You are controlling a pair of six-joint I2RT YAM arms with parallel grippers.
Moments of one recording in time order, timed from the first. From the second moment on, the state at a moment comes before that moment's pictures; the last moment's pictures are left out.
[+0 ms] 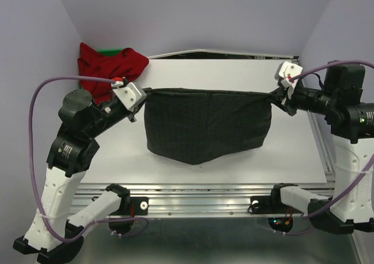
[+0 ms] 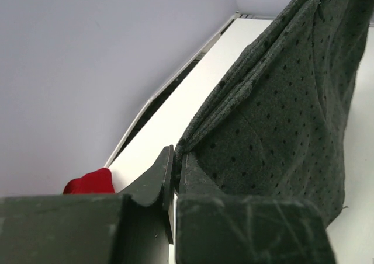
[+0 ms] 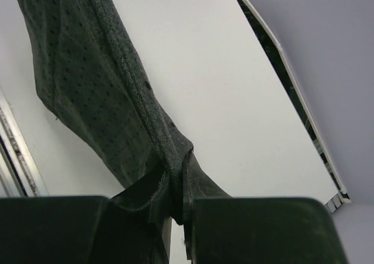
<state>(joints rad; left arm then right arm) -0.40 0.85 1.38 -0.56 0.42 0.43 0.05 1.15 1.84 -1.25 -0.70 -0.82</state>
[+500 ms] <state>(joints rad) -0.39 1.48 1.42 -0.41 0.25 0.32 0.02 1.67 1.67 -1.12 -0.59 -0.72</state>
